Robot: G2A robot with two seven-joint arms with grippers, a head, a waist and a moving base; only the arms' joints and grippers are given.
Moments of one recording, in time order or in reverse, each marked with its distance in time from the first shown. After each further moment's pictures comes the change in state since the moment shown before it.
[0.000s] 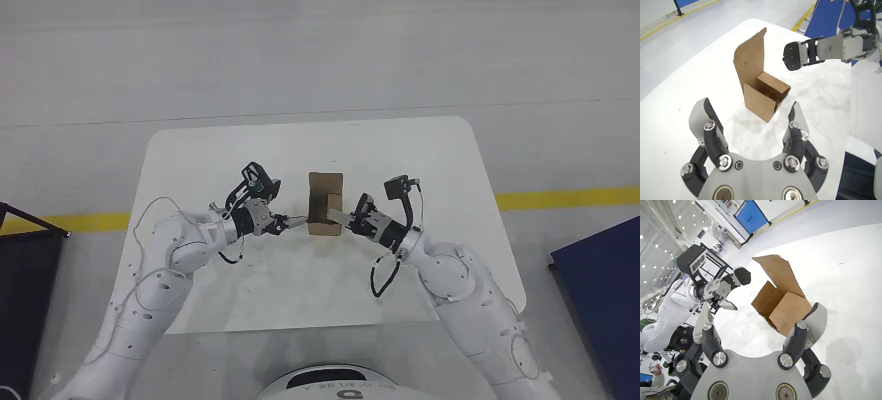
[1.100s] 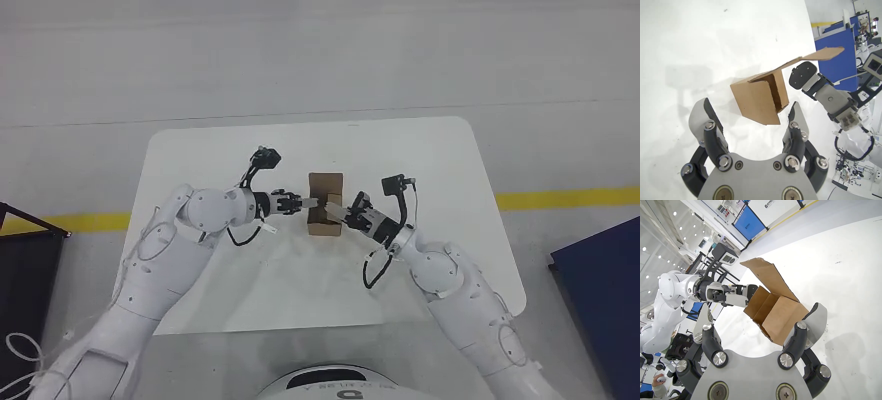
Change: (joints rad) left arm -0.255 -0.035 0.156 0.120 -0.646 0.672 -0.547; right arm 0.059 -0.011 -0.064 0.109 0.033 0.009 -0.102
